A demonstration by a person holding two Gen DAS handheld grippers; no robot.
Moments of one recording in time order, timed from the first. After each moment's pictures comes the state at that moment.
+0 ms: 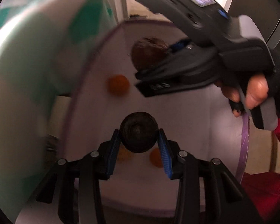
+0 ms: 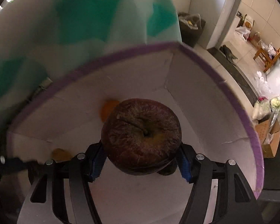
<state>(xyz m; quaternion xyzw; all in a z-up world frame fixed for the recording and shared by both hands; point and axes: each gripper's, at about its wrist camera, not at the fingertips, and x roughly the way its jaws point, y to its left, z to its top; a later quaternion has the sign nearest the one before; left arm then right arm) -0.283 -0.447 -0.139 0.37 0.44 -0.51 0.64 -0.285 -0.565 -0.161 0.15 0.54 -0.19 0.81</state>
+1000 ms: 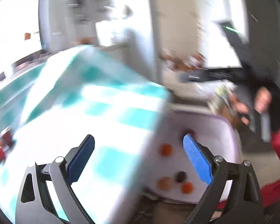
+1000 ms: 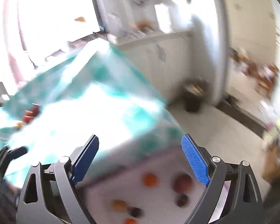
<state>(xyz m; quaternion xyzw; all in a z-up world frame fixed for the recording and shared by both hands) -0.230 -0.282 0.018 0.18 0.21 -0.47 0.84 -0.317 -0.532 0.037 0.17 0.27 -0.16 0.94</state>
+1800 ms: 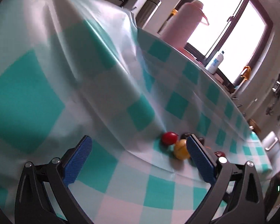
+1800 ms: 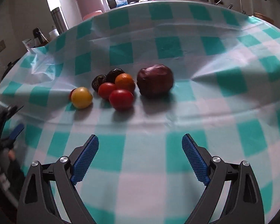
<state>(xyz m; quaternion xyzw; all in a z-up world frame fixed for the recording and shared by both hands) -0.021 0.129 0.049 -0.27 0.26 0.05 0.93 0.020 -0.191 0.014 0.07 0.41 0.09 0.91</state>
